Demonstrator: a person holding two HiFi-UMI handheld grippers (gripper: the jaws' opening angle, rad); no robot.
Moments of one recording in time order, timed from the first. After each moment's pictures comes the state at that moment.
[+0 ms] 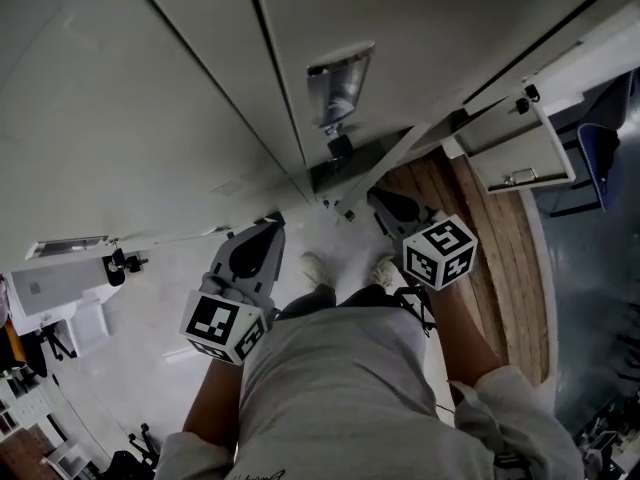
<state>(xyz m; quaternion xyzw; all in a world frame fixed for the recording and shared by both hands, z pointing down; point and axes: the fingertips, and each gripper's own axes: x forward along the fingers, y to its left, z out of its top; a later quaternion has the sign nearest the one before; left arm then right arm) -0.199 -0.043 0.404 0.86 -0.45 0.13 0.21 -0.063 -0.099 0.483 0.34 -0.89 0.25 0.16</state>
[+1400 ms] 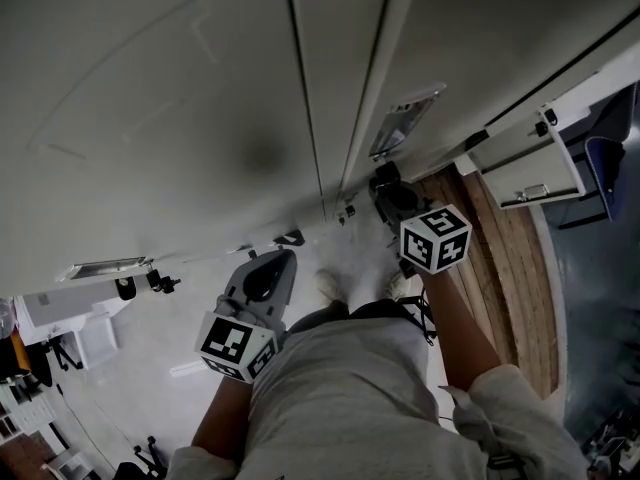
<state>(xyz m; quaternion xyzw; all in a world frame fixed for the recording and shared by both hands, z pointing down) -0.232 -0.035 0.413 0.86 -0.44 0.13 0.22 -0.104 -0.155 0.496 0.37 -0.88 0.27 0.15</state>
